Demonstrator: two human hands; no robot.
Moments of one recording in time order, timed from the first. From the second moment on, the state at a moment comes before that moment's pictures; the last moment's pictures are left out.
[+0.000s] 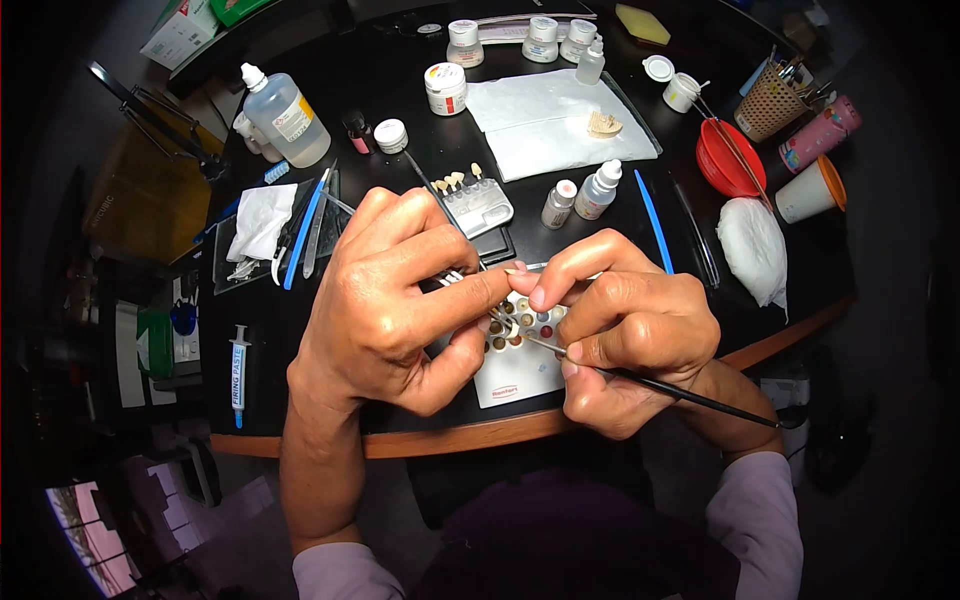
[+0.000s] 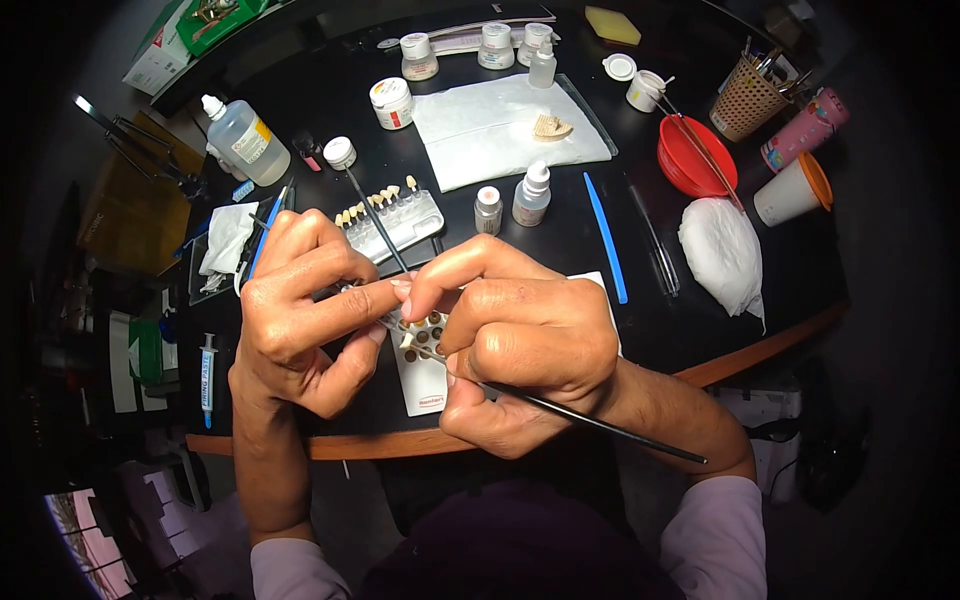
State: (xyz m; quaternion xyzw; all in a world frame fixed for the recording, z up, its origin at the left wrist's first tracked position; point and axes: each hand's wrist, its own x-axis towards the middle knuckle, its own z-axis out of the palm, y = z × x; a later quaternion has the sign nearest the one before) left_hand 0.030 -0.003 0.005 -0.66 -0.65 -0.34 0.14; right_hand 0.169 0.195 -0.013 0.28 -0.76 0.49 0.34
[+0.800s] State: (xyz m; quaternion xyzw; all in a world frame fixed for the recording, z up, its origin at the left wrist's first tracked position) left_hand 0.030 -0.003 0.003 -0.66 -0.65 -0.35 0.14; right_hand 0.167 0.195 -0.012 0.29 -0.77 0.46 0.34
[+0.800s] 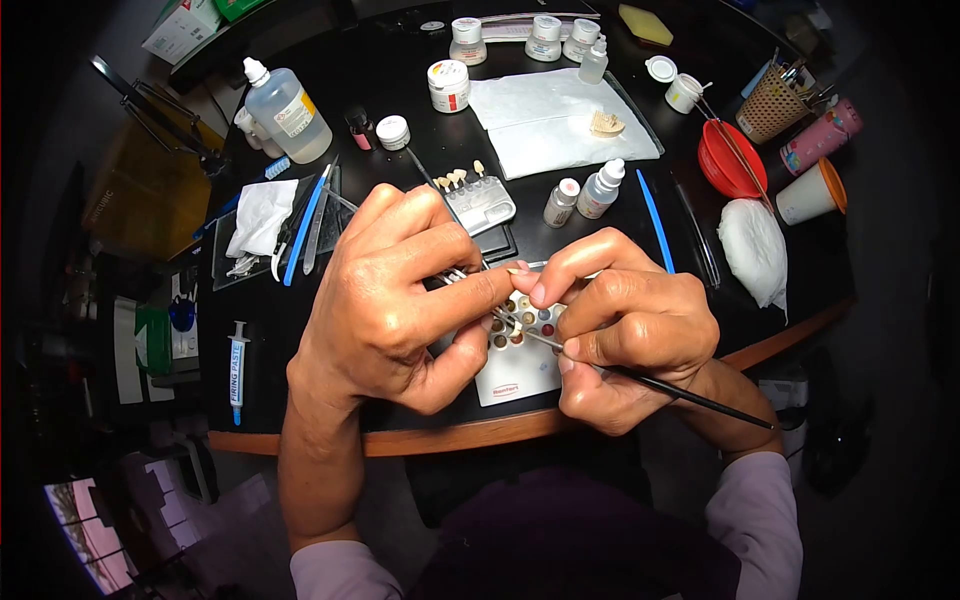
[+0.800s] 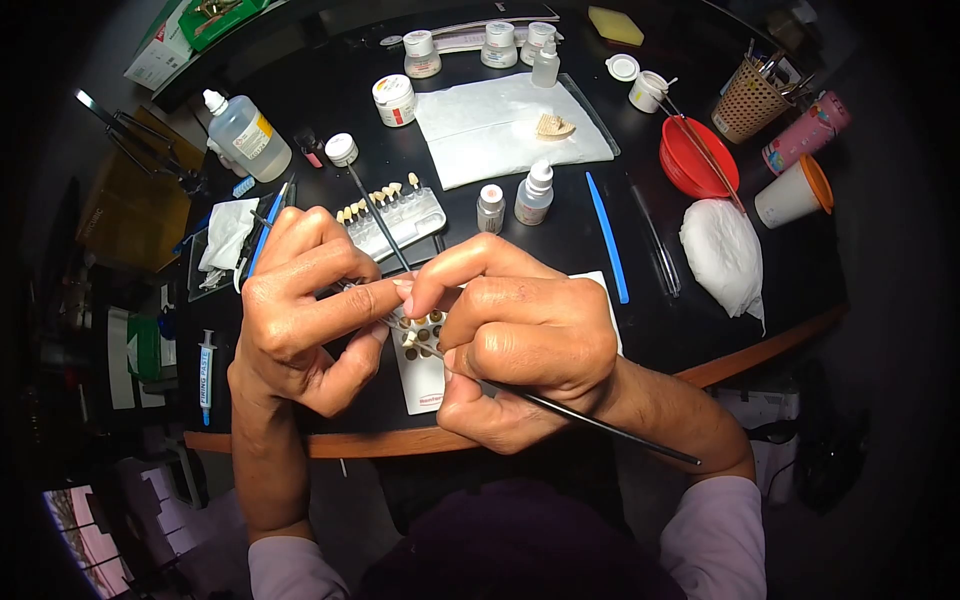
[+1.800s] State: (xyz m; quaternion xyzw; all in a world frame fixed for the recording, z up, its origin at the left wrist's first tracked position) left_hand 0.024 -0.004 -0.003 -0.67 -0.63 -0.36 0.12; right_hand 0.169 0.197 -0.016 0.29 -0.76 0.48 0.33
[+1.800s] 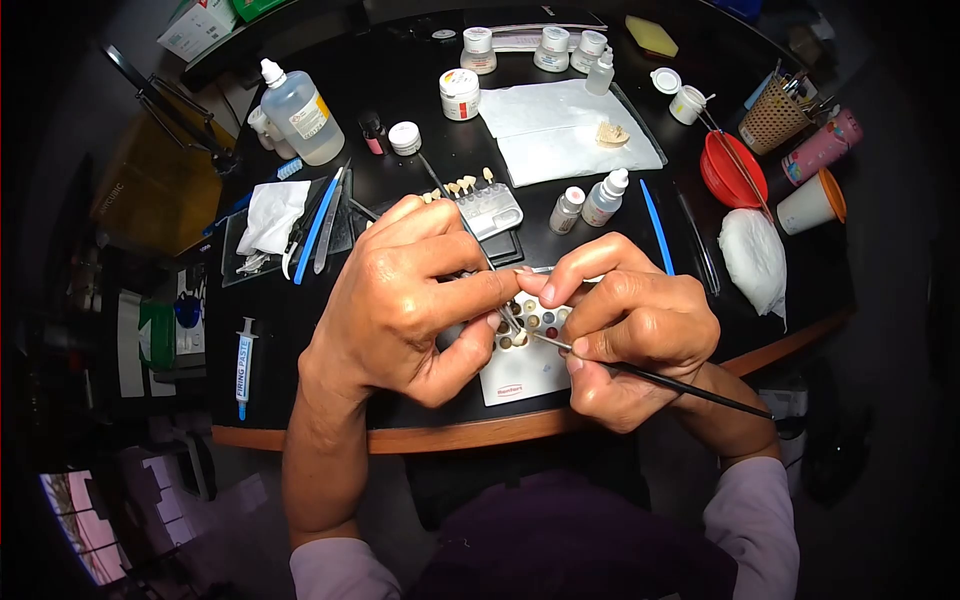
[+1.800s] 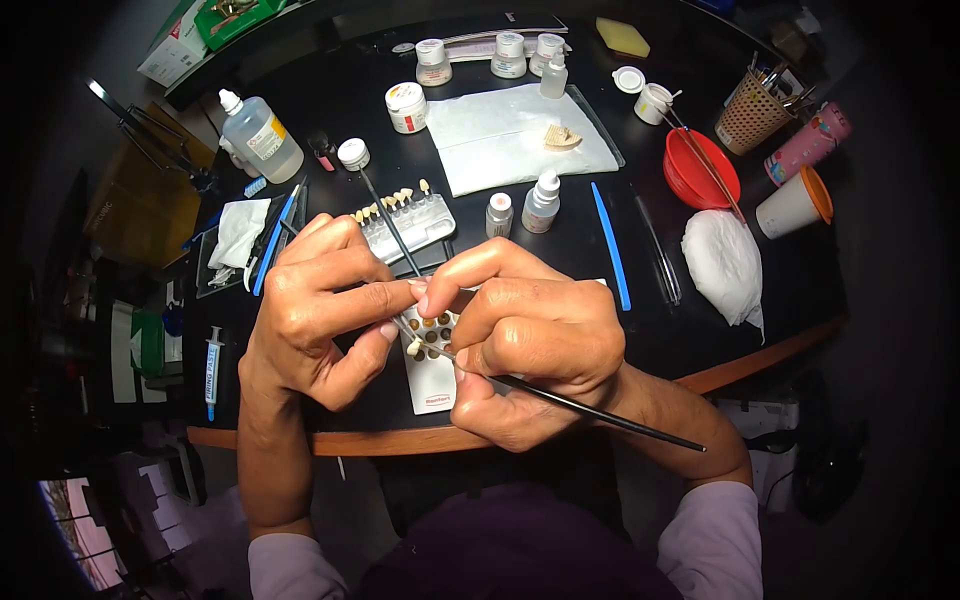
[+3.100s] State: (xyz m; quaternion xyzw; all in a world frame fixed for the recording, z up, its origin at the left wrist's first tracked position) left_hand 0.023 -0.002 -0.006 -0.66 -0.63 -0.41 0.04; right_hand 0.167 0.195 -0.016 0.27 -0.73 0.52 0.36
